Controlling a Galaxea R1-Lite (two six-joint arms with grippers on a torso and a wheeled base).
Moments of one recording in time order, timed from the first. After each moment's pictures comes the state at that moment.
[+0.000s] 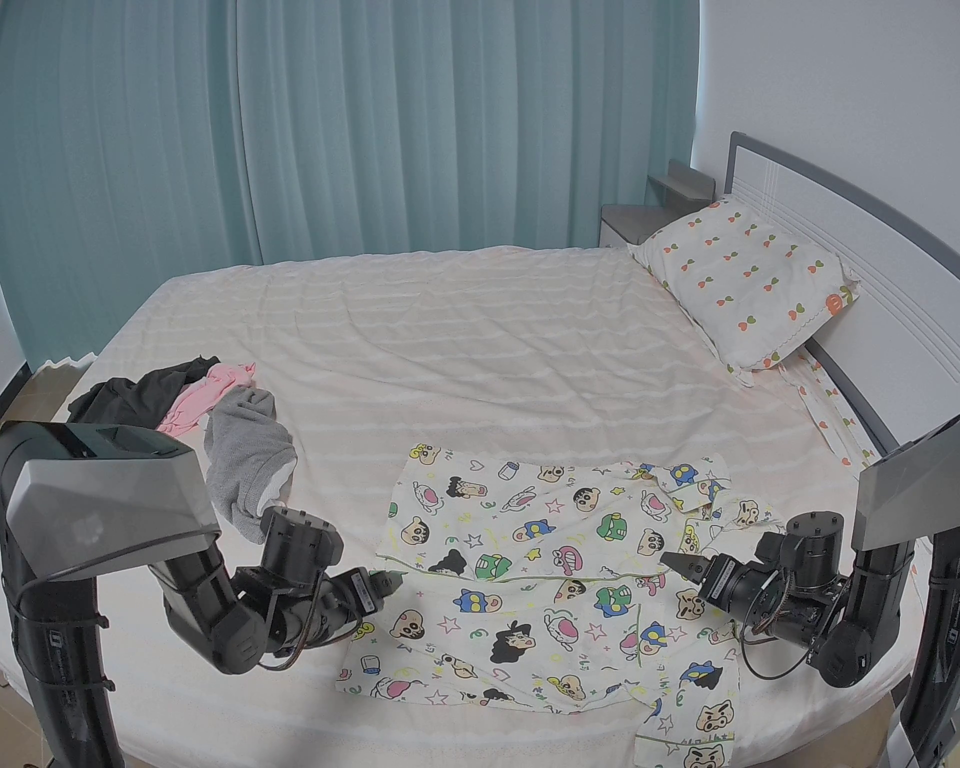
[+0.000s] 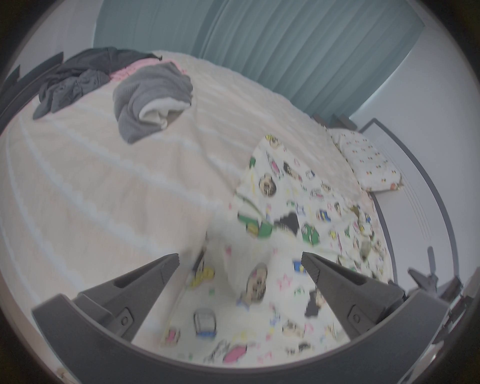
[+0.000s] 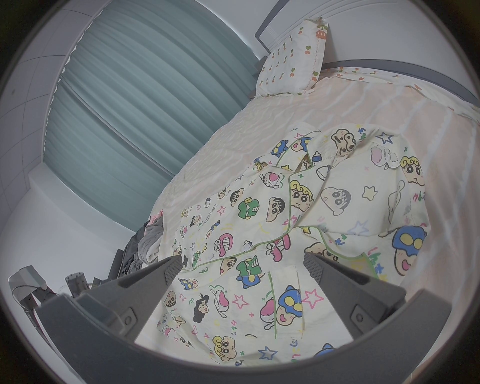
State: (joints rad) left arm -0.42 2.20 -0.52 -0.89 0.04 -0.74; right arm 0.30 2.23 -0.19 -1.55 0.08 0.74
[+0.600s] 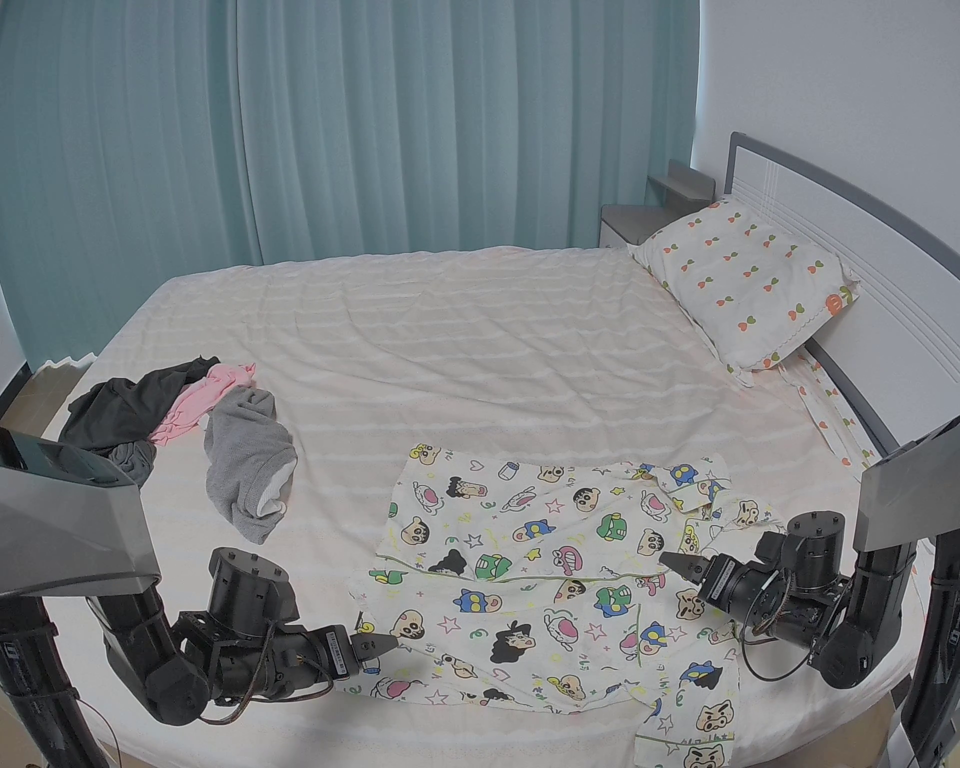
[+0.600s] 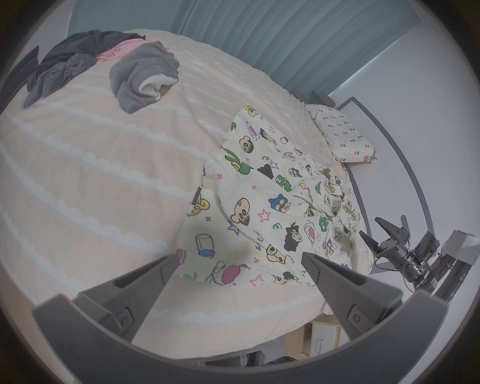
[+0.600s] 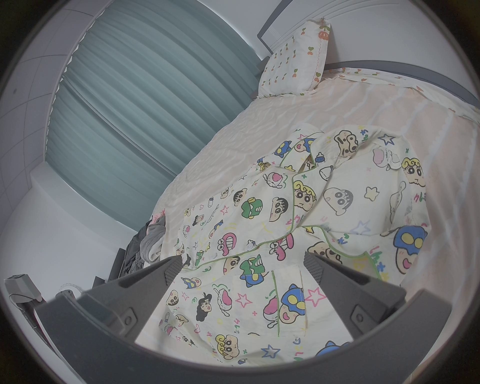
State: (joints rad) left arm -0.45 2.06 -0.24 -1.02 -0.12 -0.73; right arm 0.31 2.22 -0.19 -1.55 0.08 0.74
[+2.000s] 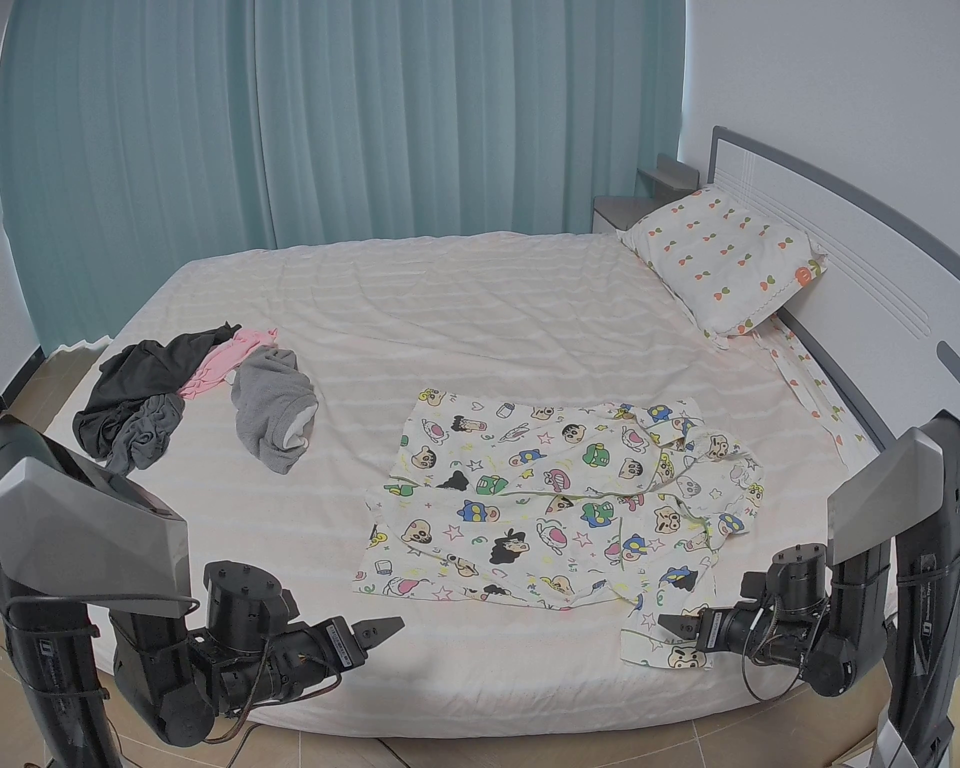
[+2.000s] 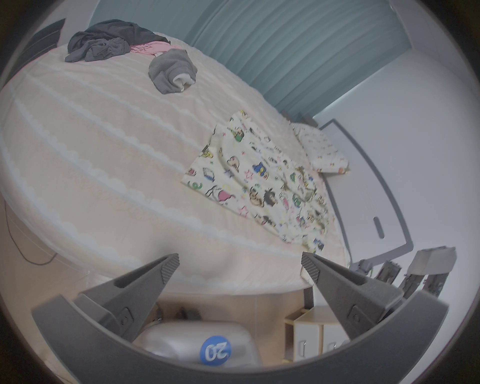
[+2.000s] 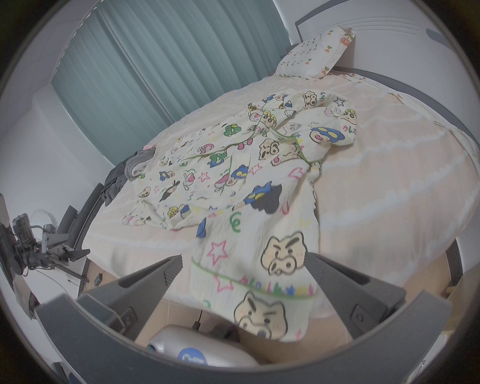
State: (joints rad) left arm -0.46 2.20 -0.14 -1.47 -0.10 -0.84; right arm 0.24 2.43 -0.20 -1.55 0.13 0.36
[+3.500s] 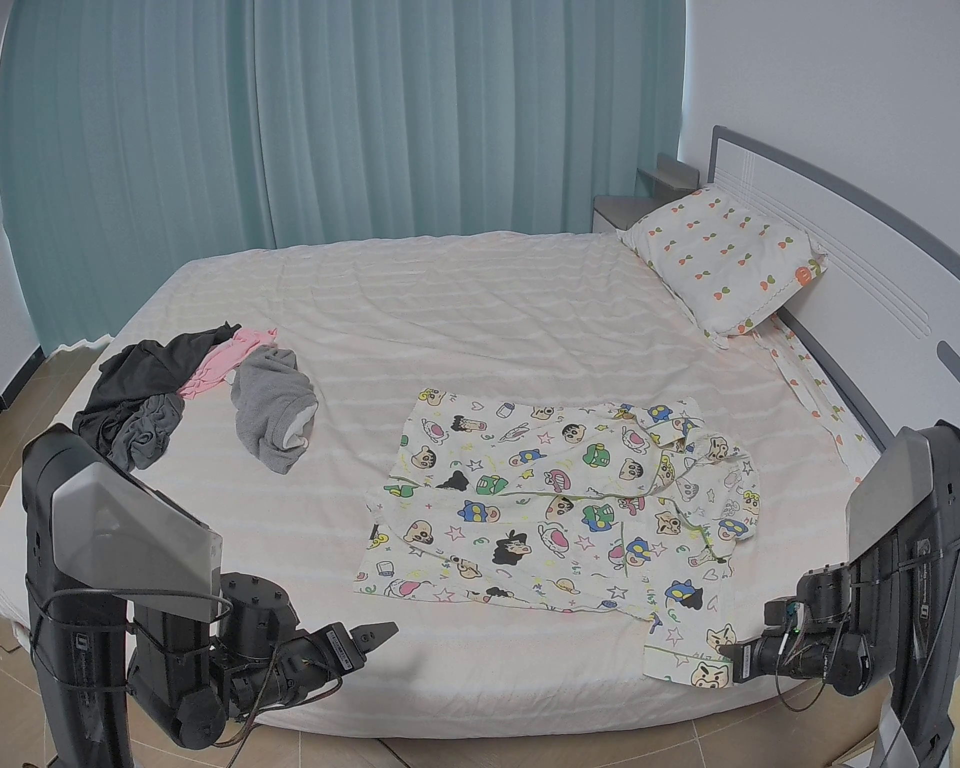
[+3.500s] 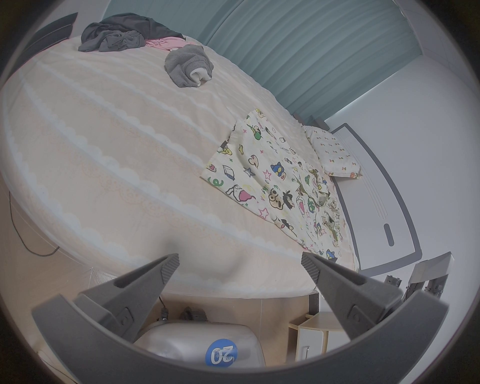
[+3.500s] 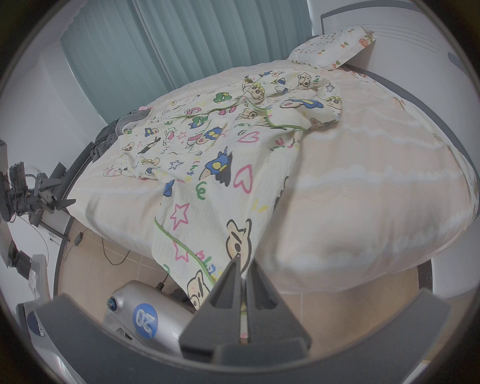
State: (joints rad) left arm -0.44 2.30 -0.13 -1.51 -0.07 -0.86; right arm 0.02 2.51 -0.05 -1.55 0.23 -0.02
